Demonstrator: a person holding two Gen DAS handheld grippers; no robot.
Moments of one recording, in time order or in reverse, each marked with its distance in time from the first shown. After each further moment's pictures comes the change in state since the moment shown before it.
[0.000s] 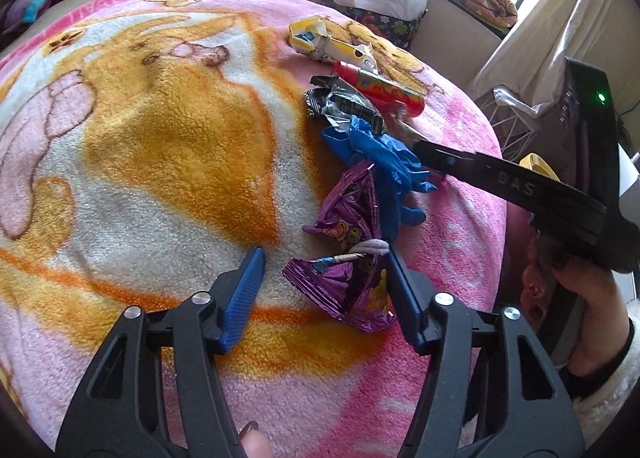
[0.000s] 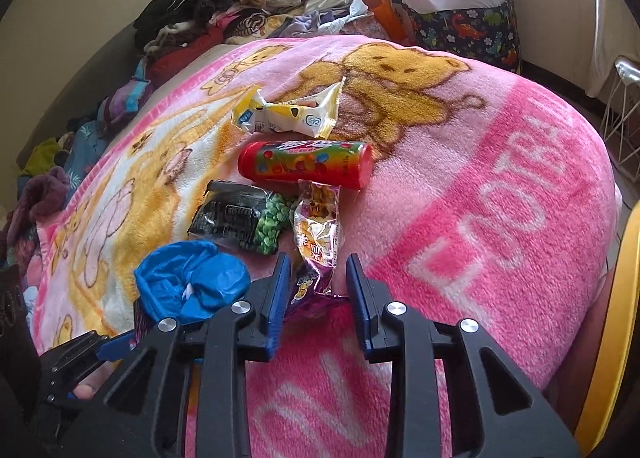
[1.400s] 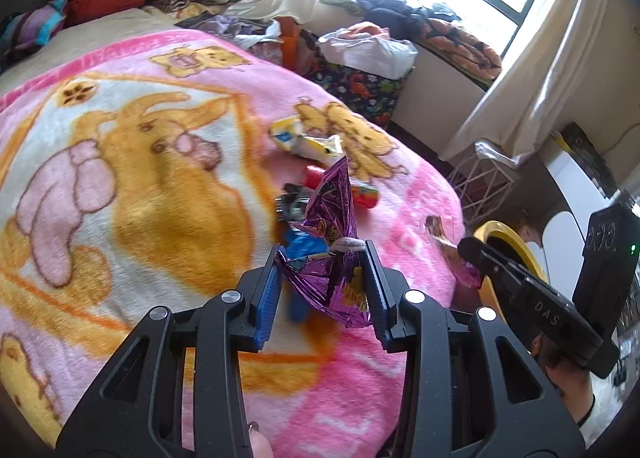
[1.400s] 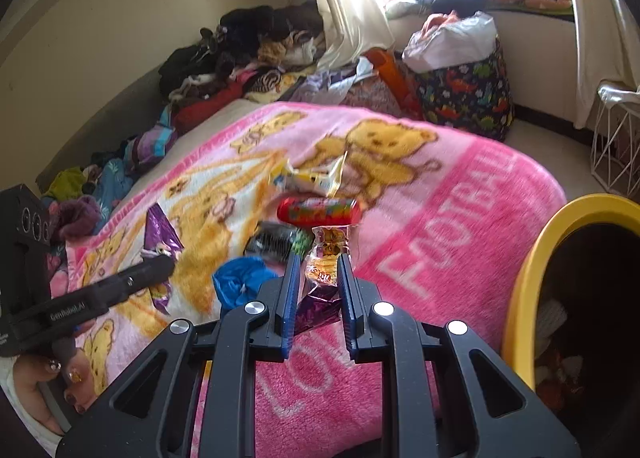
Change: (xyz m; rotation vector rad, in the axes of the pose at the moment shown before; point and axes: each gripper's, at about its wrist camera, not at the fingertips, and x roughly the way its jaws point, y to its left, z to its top) left arm -0.065 -0.025 0.041 -0.023 -0.180 -0.050; right arm -0.113 0.000 -0.018 -0.022 -0.222 0.034
